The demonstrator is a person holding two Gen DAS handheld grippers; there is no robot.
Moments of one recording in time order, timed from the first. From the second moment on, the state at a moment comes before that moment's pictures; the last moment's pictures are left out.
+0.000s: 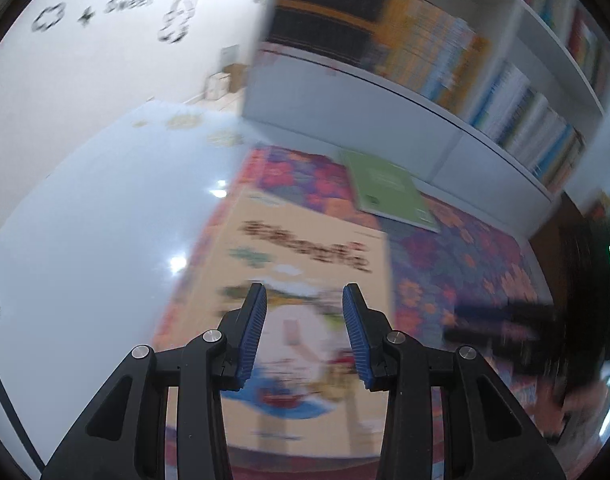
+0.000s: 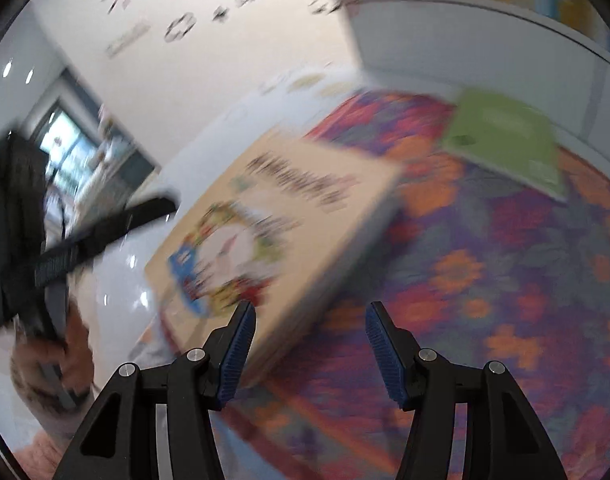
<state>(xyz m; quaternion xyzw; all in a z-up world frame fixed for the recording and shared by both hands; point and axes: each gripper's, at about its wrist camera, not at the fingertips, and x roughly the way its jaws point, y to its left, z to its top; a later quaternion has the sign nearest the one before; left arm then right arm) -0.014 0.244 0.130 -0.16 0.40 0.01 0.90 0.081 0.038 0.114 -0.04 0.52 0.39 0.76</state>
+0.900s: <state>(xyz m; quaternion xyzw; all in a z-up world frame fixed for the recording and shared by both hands) 0.038 0.067 0.031 -0.16 0.47 -0.11 0.86 0.369 -0.087 -0.002 0.29 0.55 0.35 0.70</state>
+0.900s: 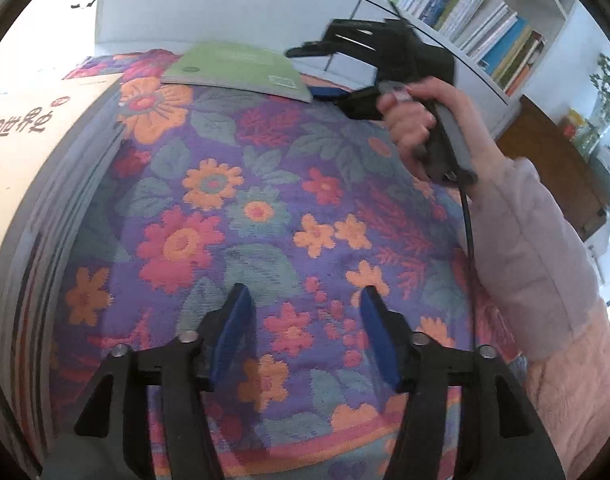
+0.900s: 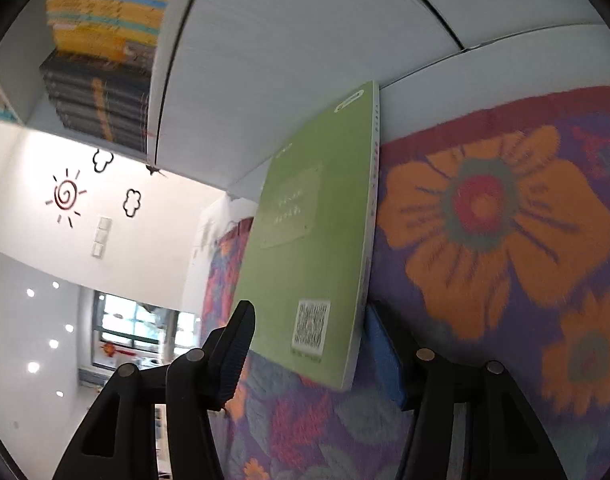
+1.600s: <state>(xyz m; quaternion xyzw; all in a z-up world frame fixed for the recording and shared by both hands) 0.033 0.054 0.031 -0.14 0.46 -0.11 0.87 0.346 -0.079 0.000 0.29 0.50 0.32 0.75</state>
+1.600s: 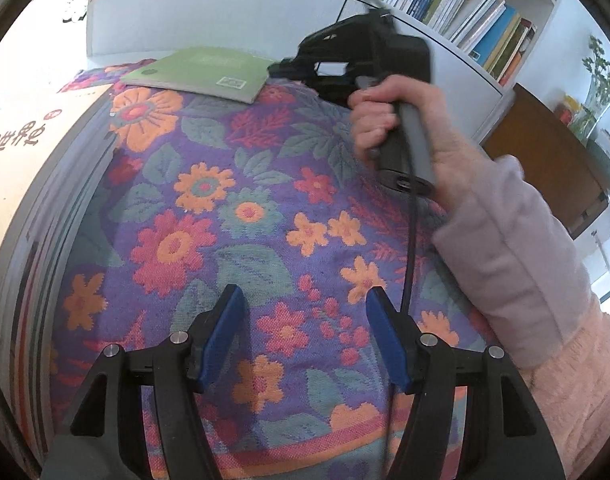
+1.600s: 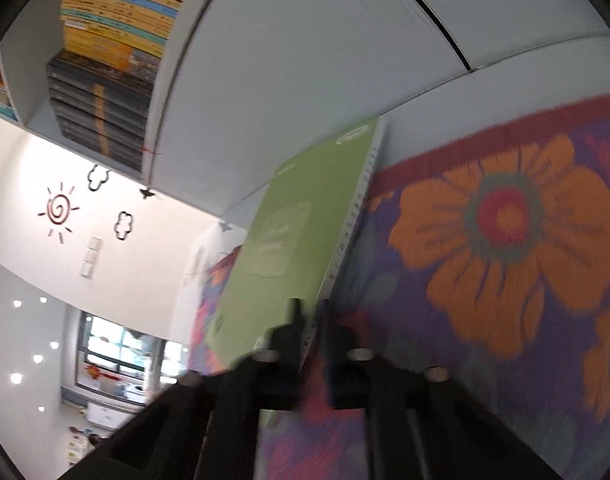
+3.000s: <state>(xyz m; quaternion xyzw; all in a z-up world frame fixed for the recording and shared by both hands) 0.029 0.068 0.029 -0.17 0.47 -0.13 0.86 0.321 -0.030 -0.009 0.27 0.57 0.31 0.71</state>
